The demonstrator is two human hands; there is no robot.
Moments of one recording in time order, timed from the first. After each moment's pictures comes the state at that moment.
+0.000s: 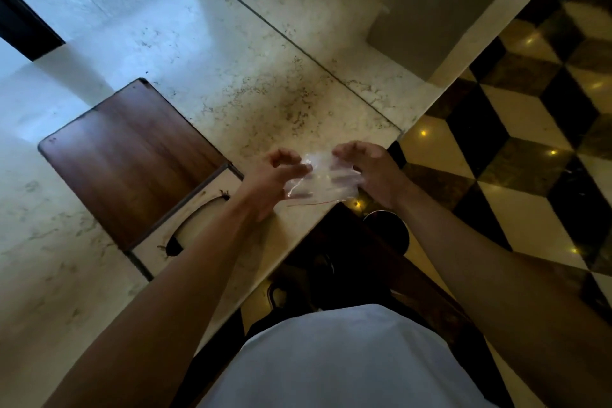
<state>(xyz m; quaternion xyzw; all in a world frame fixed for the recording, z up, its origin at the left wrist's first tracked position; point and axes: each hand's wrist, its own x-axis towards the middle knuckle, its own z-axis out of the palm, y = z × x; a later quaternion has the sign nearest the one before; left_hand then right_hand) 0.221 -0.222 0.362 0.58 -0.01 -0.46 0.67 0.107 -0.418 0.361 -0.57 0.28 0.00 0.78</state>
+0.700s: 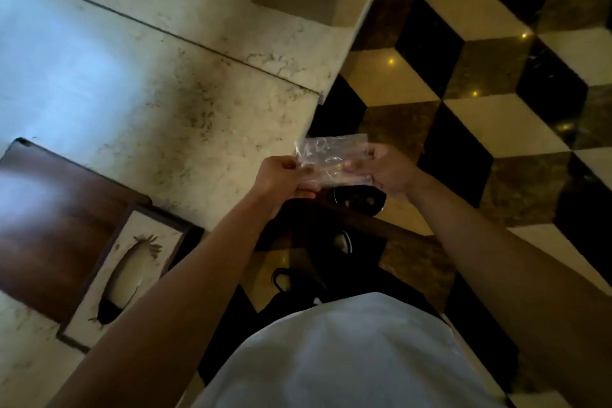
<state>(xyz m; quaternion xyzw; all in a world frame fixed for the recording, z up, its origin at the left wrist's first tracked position) 0.137 -0.369 0.326 0.71 -0.07 -0.53 0.46 -0.032 -0.522 0.304 -0.50 0.43 0.00 0.75</state>
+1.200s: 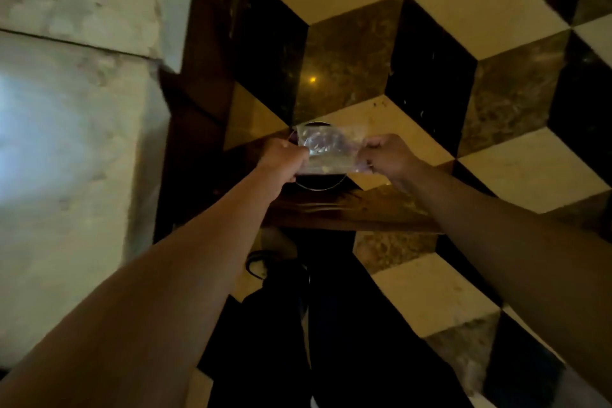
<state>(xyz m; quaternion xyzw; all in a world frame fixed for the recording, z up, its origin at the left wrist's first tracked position) 0.052 -0.552 0.107 0.79 -0.11 -0.58 0.17 -0.136 -0.623 0.080 -0.48 0.66 0.05 0.57</state>
